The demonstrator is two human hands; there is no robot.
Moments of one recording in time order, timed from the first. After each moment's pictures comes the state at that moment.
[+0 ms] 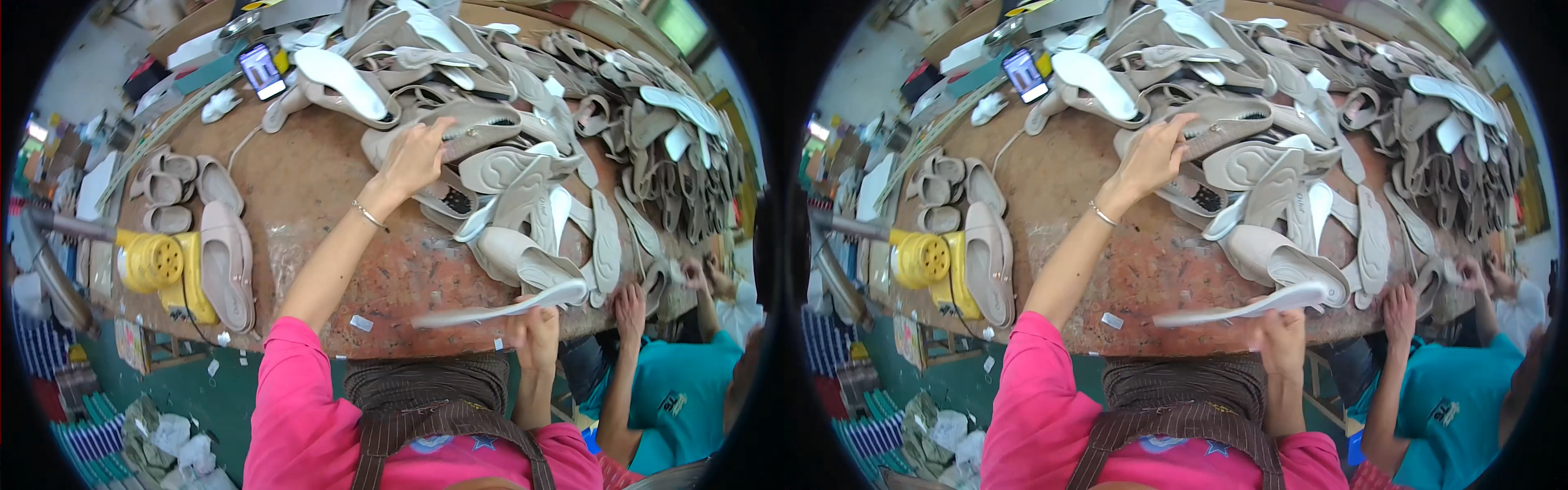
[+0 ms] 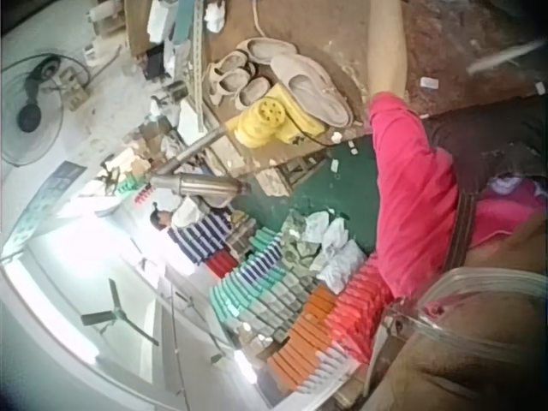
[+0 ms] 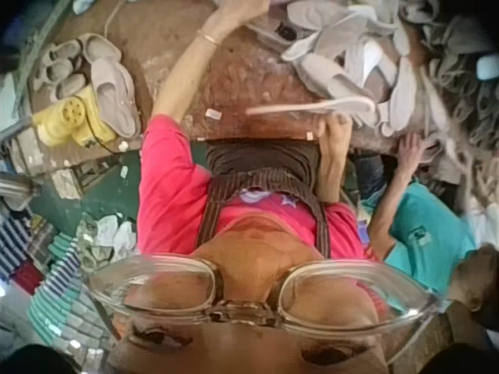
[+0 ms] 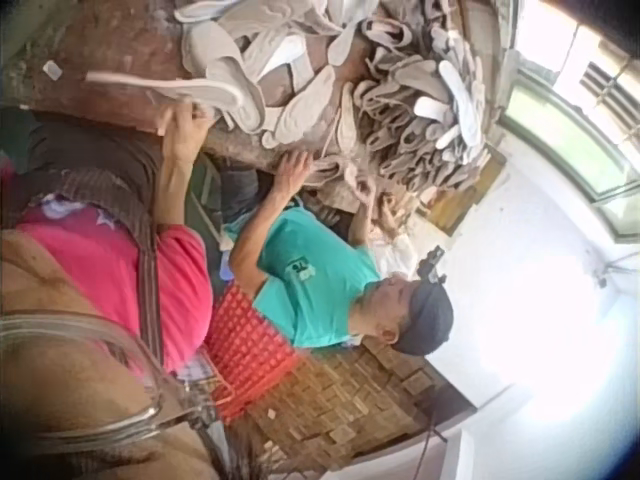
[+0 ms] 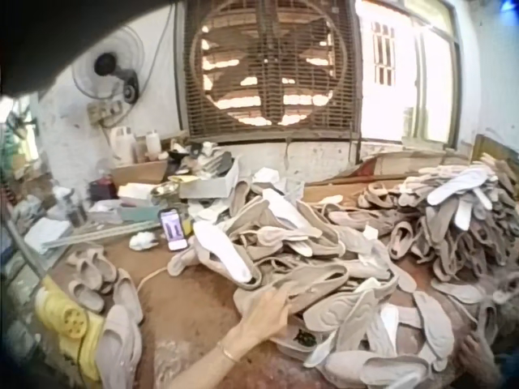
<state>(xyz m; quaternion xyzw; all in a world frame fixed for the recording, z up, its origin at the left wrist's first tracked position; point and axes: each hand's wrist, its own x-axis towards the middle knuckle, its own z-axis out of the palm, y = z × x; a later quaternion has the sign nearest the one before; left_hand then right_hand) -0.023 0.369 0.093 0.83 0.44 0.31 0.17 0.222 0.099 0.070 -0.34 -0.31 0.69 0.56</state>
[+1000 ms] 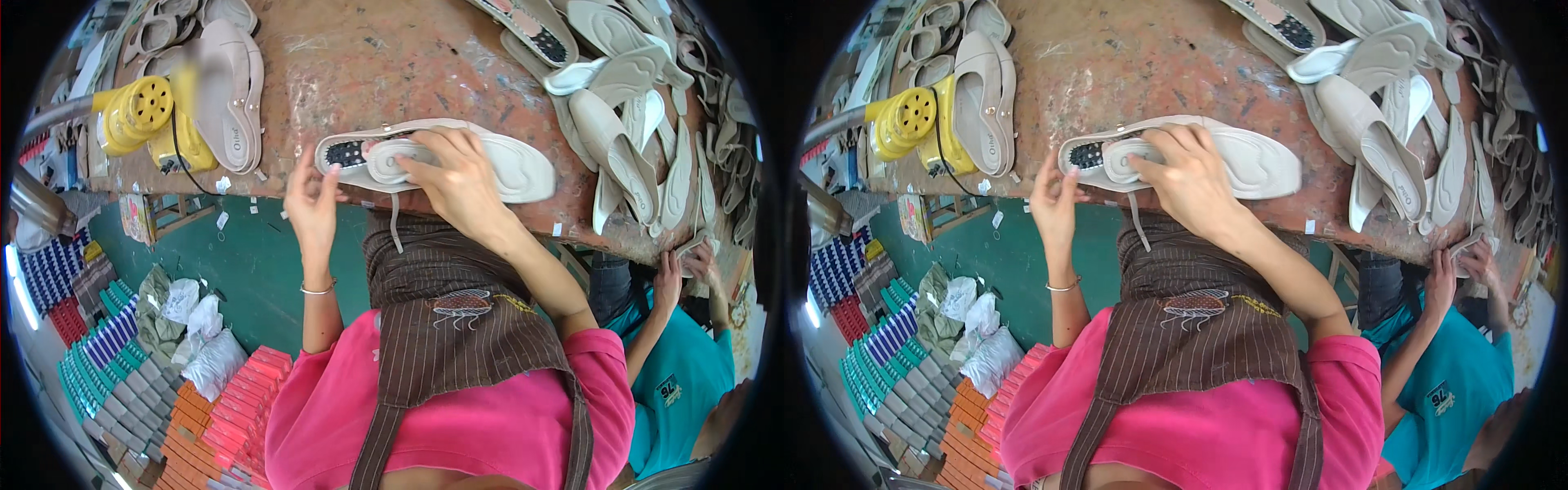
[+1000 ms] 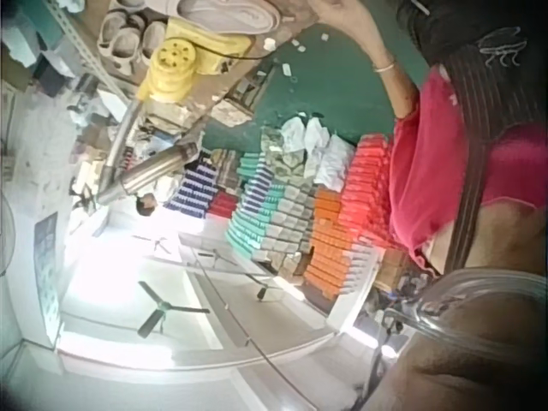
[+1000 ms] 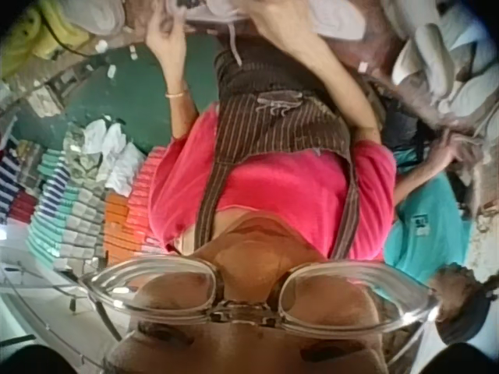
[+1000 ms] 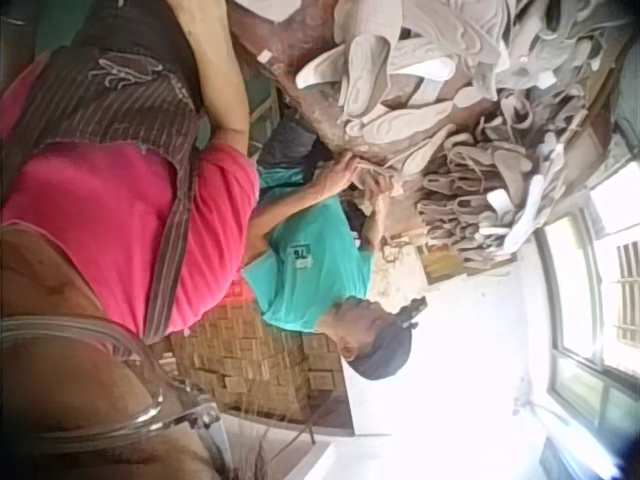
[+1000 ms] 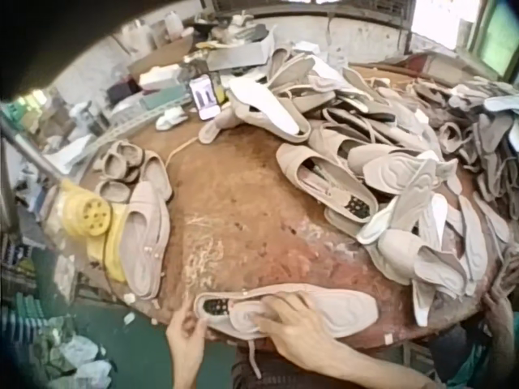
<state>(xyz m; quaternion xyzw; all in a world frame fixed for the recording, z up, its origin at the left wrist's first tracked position) -0.159 0.046 0.018 0.31 0.76 0.47 0.32 0.056 0.128 0.034 -0.35 -0.87 0.23 0.27</state>
